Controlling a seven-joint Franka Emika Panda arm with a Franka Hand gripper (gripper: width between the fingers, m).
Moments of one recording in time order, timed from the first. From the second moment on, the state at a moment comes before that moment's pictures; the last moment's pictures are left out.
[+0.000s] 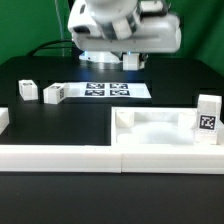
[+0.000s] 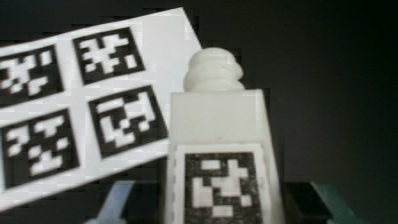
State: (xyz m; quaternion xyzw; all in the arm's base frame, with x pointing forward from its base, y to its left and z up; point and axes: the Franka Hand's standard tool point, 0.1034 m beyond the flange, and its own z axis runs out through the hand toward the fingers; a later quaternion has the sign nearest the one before) arm 0.441 0.023 0.106 -0.91 0.17 0.35 0.11
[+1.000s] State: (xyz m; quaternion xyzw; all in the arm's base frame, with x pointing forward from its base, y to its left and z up) arm 0.541 0.000 0.151 -0.99 0.12 -0.03 0.06
